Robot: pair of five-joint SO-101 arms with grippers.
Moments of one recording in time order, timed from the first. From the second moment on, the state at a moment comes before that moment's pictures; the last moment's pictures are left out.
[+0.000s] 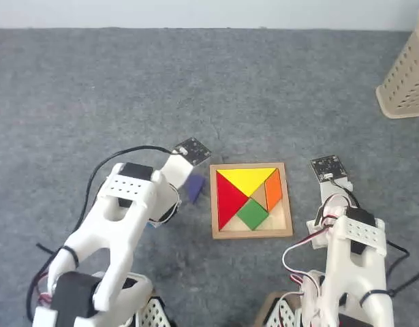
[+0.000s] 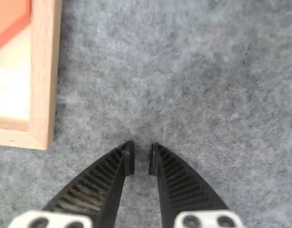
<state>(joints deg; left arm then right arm) 6.9 -16.6 53.7 66.4 -25.1 15.5 -35.4 73.1 49.9 31.8</state>
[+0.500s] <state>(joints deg) 1.2 -15.7 55.3 63.3 -26.7 15.5 -35.4 73.1 49.9 31.8</state>
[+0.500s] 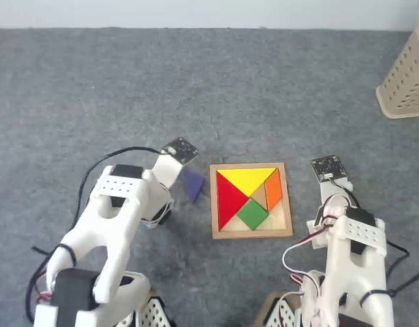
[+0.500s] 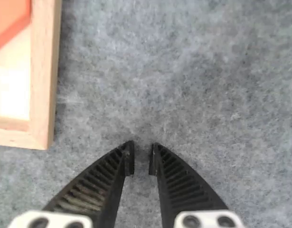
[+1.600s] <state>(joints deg) 31.6 -0.5 32.0 74.0 -26.7 15.5 -35.4 73.1 49.9 31.8</state>
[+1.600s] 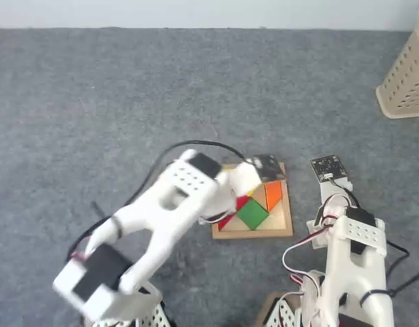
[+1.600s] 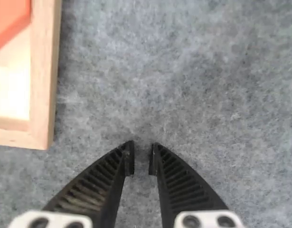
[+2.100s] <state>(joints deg) 39.5 4.3 27.8 73.8 -26.6 15.5 -35.4 73.1 49.9 31.8</state>
